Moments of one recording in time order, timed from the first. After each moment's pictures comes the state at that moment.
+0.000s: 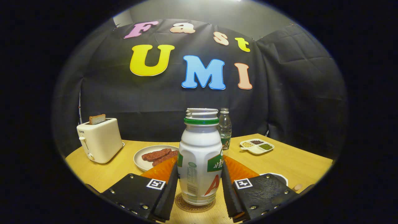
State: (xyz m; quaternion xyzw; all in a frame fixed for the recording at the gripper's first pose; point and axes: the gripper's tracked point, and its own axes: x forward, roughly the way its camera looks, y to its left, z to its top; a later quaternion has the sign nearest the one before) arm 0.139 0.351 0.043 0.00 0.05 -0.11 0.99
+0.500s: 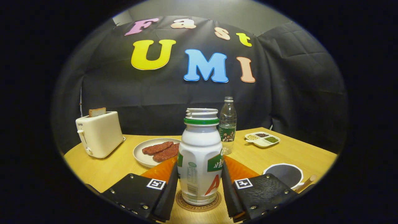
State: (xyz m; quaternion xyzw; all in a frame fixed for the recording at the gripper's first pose) arm 0.149 0.356 0.020 -0.01 0.06 -0.10 0.99
